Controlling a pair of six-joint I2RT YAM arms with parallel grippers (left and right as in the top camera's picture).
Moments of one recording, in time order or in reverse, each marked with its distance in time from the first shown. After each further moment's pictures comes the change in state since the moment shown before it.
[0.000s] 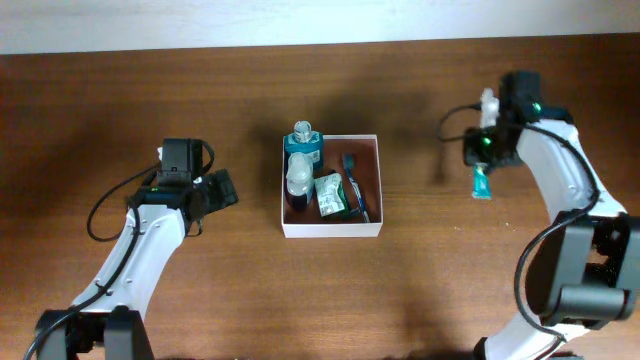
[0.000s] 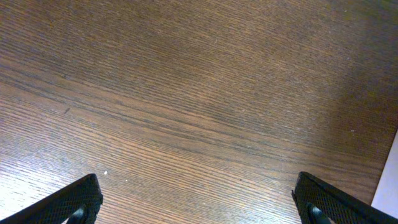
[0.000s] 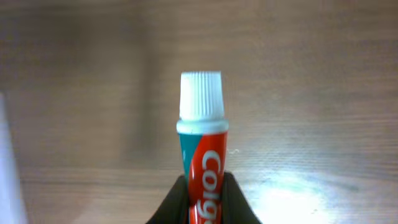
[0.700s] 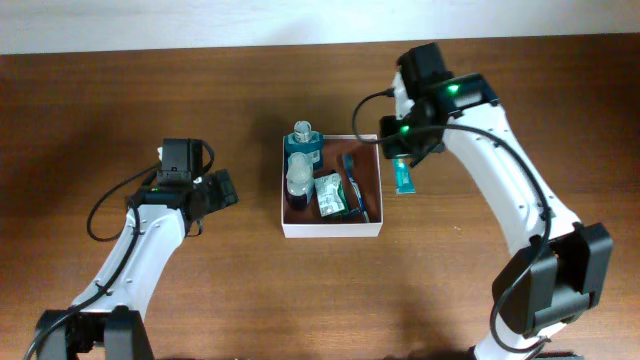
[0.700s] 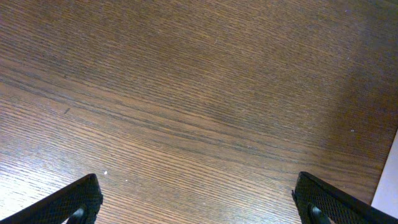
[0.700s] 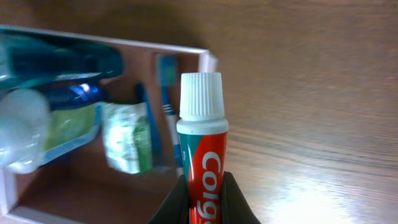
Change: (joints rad) left arm 0.000 0.000 0.000 0.000 0.000 0.000; right arm 0.389 0.000 0.251 -0.247 -0.069 0.256
